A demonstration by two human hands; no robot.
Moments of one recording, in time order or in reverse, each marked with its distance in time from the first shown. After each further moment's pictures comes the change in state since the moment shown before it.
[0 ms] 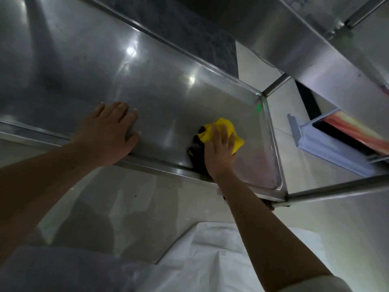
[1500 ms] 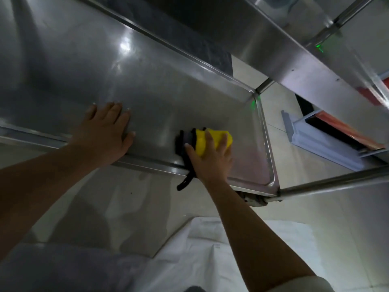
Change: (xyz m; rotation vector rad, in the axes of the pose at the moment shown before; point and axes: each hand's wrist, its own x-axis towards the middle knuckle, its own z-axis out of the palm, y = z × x) left_hand -0.002 0.010 0.004 0.052 -0.003 -0.013; right_hand -0.025 0.001 0.006 -0.149 0.145 0.114
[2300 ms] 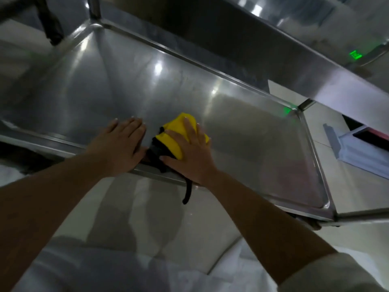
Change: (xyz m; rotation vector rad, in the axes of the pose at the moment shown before) left_hand -0.026 -0.121 -0.027 0.096 -0.105 0.032; right_hand -0.016 -0.170 0.023 0.131 -0.197 -0.670
